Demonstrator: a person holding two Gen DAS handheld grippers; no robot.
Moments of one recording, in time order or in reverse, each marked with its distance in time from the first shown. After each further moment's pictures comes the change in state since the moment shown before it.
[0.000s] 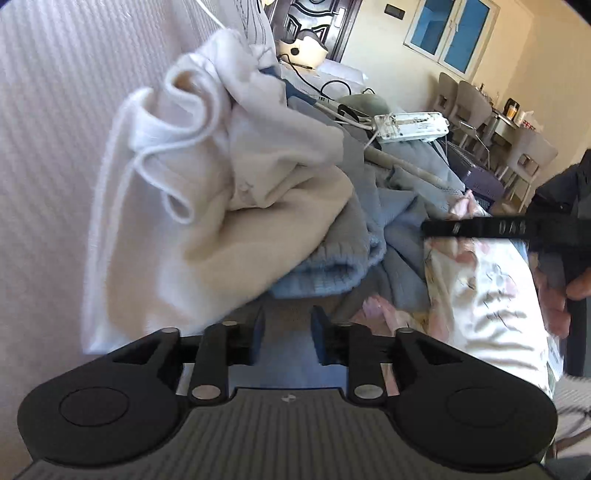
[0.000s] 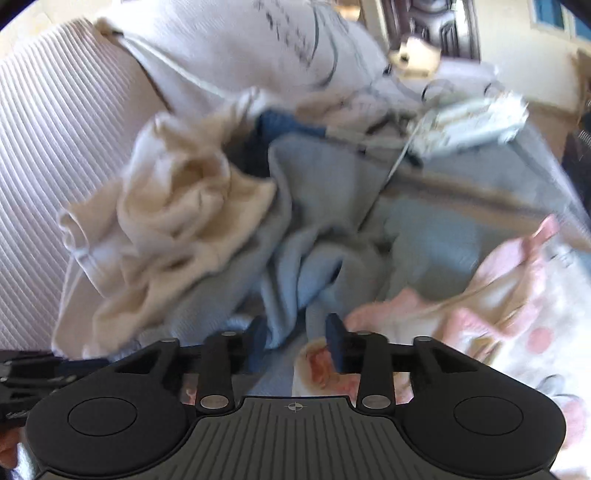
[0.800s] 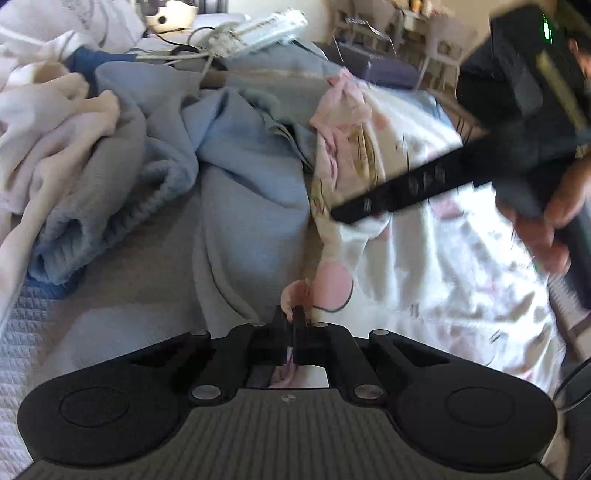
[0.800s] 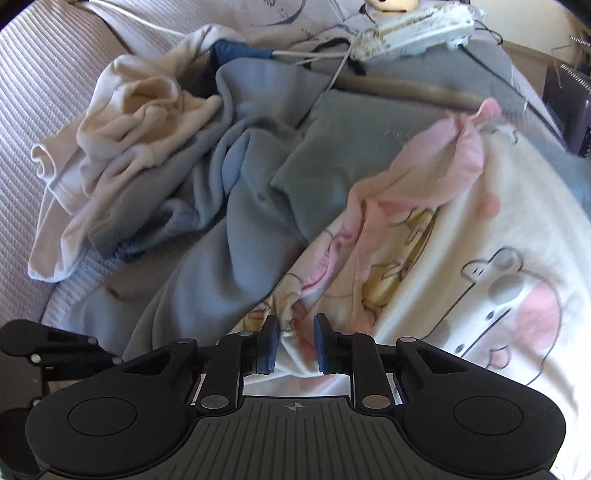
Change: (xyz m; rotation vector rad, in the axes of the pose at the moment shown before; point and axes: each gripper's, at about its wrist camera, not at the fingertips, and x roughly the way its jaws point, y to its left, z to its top) left arm 0.074 -0.125 -0.028 0.305 0.134 -0.128; right arm 0.001 -0.060 -0.054 0.063 0.216 0.018
